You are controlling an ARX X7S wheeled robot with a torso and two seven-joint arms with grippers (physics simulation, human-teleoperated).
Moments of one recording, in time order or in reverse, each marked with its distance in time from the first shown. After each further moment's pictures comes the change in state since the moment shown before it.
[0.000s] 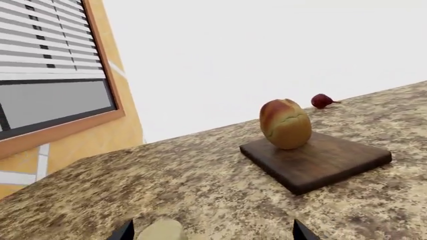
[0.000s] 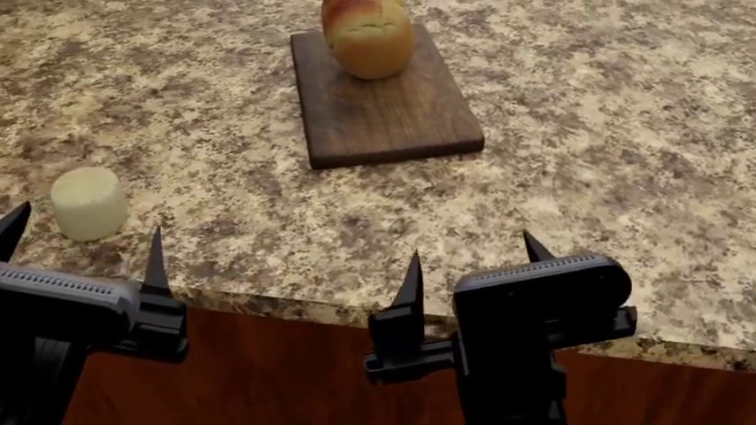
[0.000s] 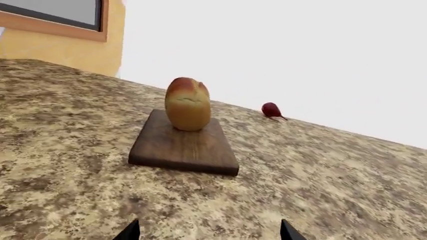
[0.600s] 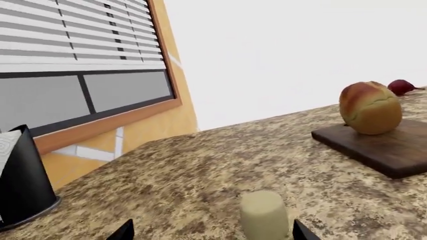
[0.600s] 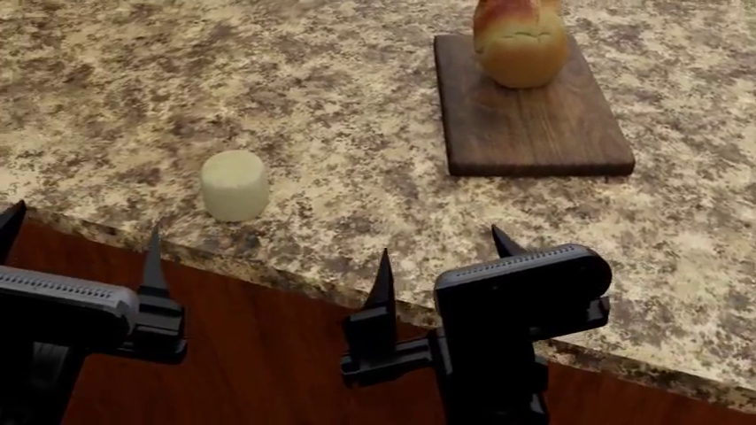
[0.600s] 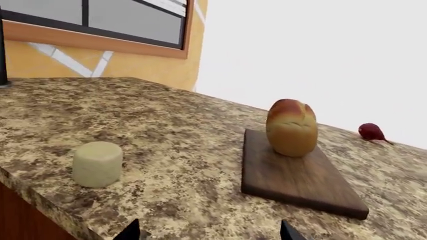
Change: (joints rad) left arm 0.006 -0.015 0.013 0.010 -0.002 0.009 -0.023; right arm 0.019 -0.002 -0.017 -0.008 0.062 0.010 -0.027
